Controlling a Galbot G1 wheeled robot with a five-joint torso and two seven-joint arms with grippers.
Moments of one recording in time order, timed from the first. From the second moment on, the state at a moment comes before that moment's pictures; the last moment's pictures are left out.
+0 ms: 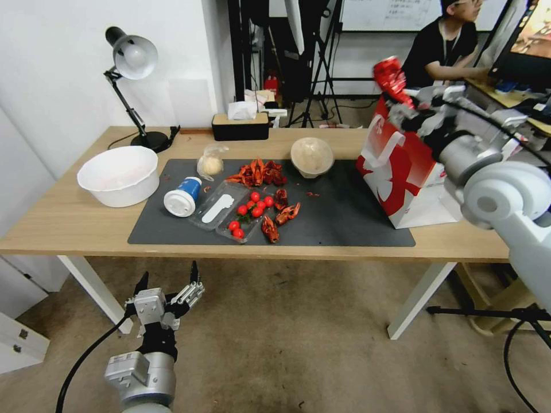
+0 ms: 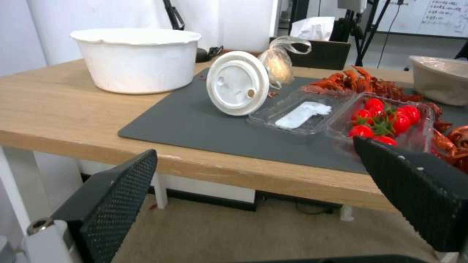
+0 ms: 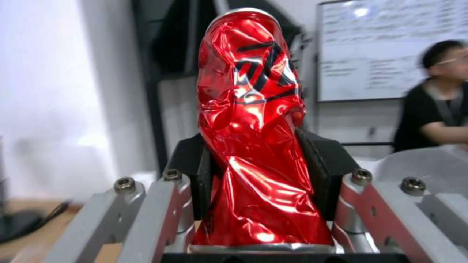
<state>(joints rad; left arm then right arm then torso) 1.85 -1.56 -0.49 -2.31 -0.13 0.01 -0.19 -0.63 0.67 0.25 1.96 1.08 -0.28 0.24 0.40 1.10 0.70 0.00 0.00</state>
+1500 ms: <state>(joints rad) 1.87 -1.55 -0.49 -2.33 -0.13 -0.01 -0.18 -0.69 0.67 0.35 2.00 1.14 -0.33 0.54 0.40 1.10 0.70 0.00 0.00</state>
